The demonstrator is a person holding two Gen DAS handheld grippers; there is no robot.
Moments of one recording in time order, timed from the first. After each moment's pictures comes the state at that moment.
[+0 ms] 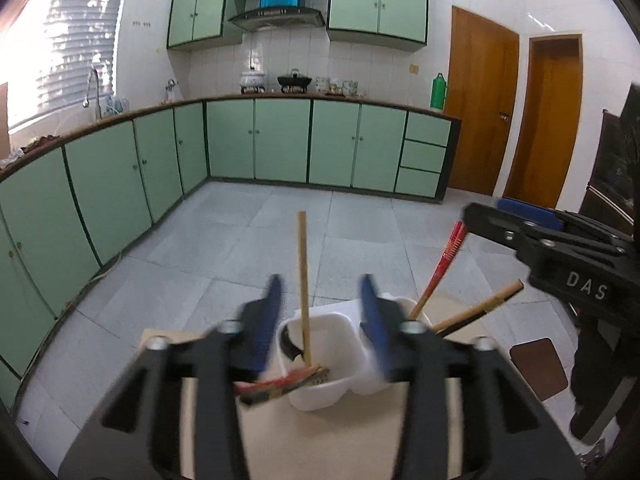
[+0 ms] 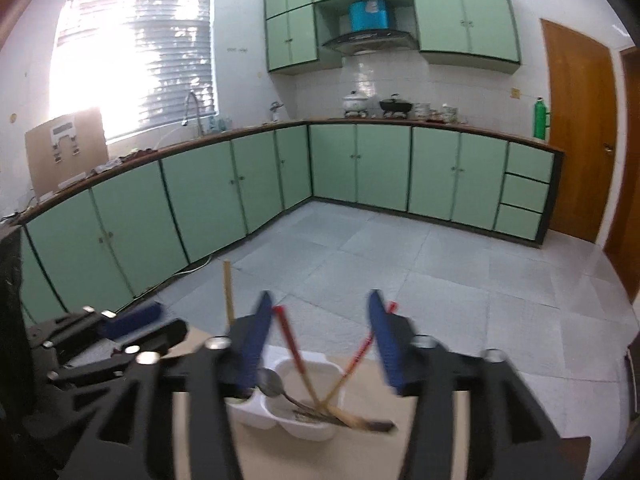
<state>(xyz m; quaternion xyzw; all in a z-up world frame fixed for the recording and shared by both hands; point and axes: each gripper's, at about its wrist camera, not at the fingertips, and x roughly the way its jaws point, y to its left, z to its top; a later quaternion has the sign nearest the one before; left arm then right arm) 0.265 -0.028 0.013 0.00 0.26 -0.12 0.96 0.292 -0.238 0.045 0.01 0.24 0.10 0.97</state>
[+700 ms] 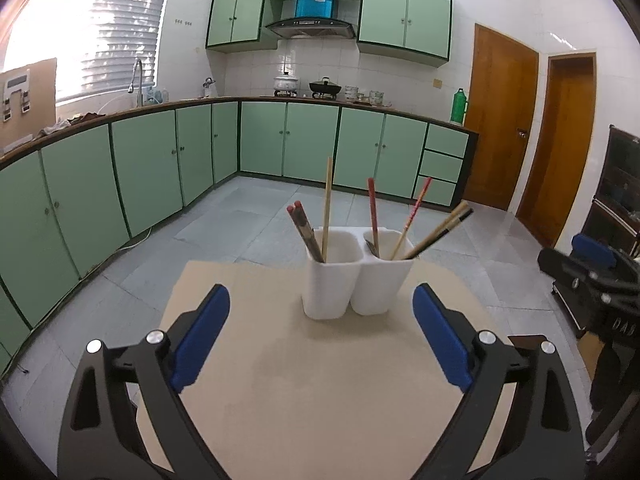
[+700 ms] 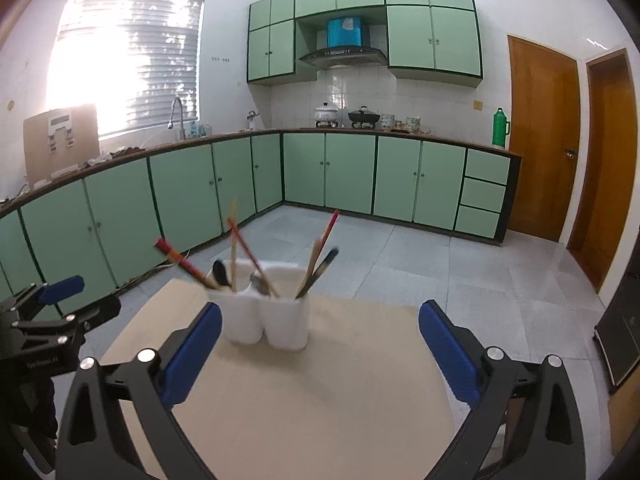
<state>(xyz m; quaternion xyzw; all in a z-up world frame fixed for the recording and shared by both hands) 0.122 -0.004 0.004 -0.03 0.25 -0.08 0.97 0.128 -0.253 0.021 0.00 0.22 0.05 0.97</state>
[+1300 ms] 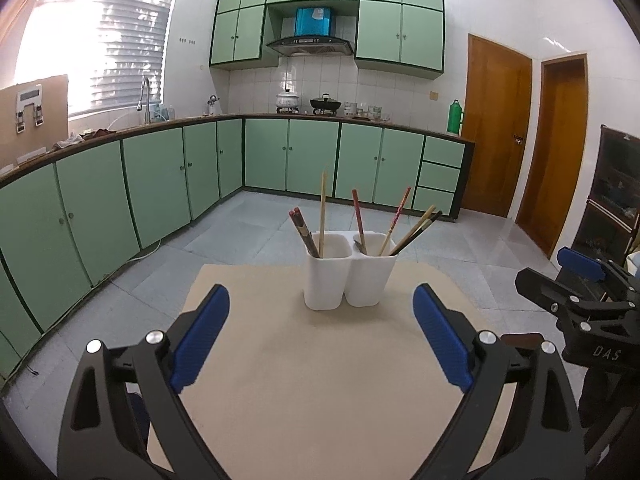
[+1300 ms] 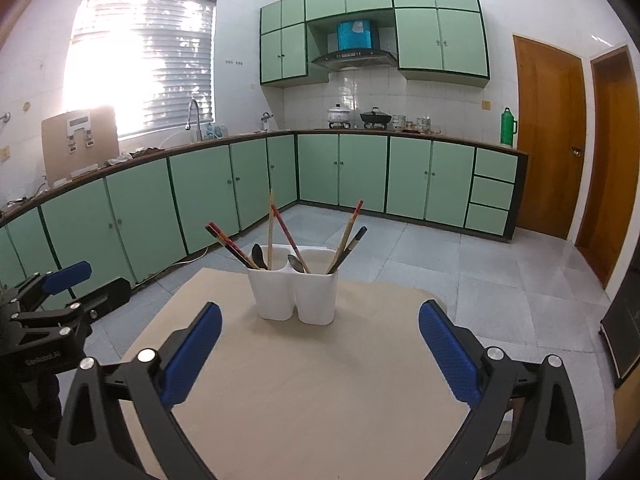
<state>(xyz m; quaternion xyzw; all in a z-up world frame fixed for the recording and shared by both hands) 0.055 -0.007 0.027 -0.02 0.22 -0.07 0.97 0.067 -0.237 0.036 0.00 0.22 0.08 0.97</state>
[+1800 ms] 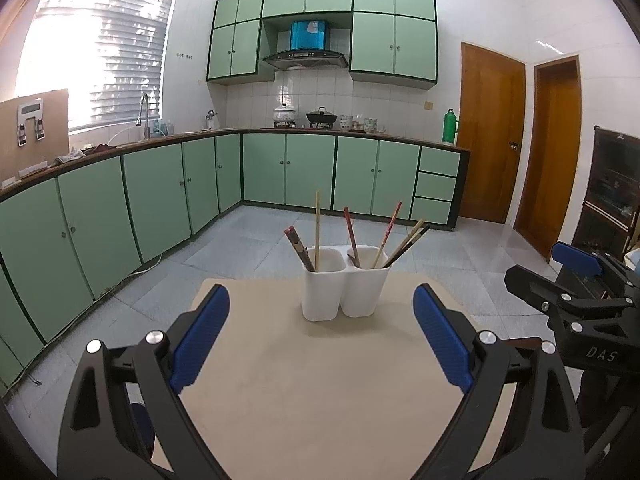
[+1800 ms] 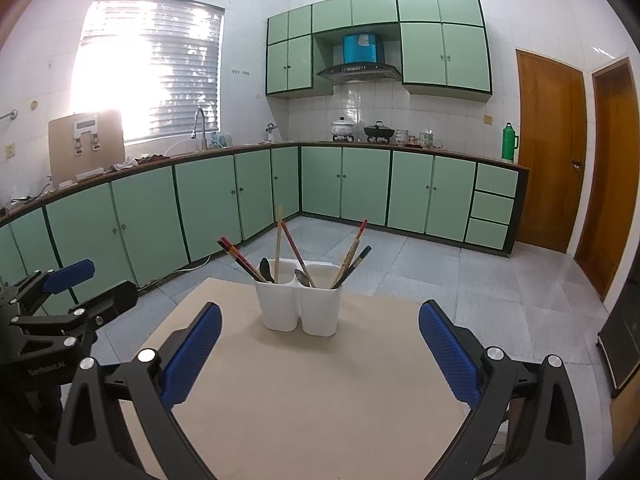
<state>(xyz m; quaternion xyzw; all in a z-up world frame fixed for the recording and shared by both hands) 0.036 -0.010 0.037 -0.01 0.20 -0.07 0.98 0.055 -0.232 0.047 0.00 0.20 0.08 0.98</state>
